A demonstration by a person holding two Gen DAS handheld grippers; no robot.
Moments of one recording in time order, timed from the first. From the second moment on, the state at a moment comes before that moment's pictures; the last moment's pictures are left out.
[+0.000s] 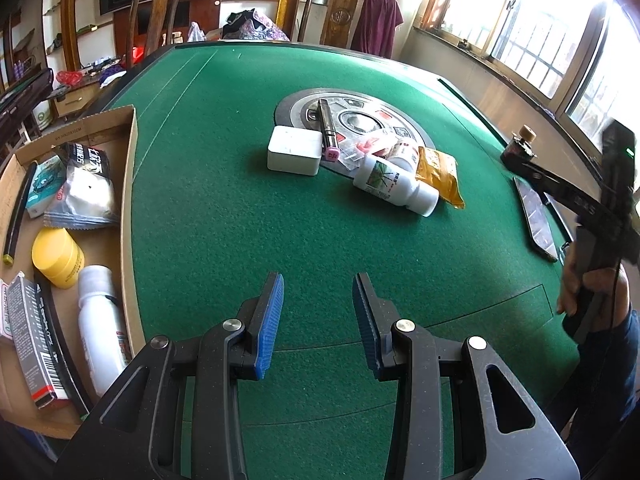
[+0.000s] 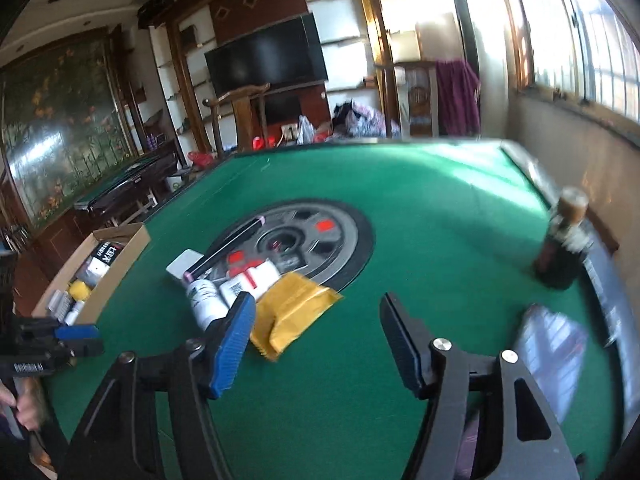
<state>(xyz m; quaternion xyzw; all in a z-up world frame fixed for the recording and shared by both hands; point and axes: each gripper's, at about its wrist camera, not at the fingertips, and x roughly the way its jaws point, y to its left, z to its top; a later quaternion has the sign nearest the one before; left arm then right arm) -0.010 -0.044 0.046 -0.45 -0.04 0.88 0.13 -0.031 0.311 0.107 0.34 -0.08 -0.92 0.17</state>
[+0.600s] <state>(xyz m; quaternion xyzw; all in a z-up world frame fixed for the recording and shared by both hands) -0.001 -0.051 0.046 -0.45 -0.05 0.88 0.15 -0.094 0.249 0.059 0.46 -0.10 -0.88 0.06</state>
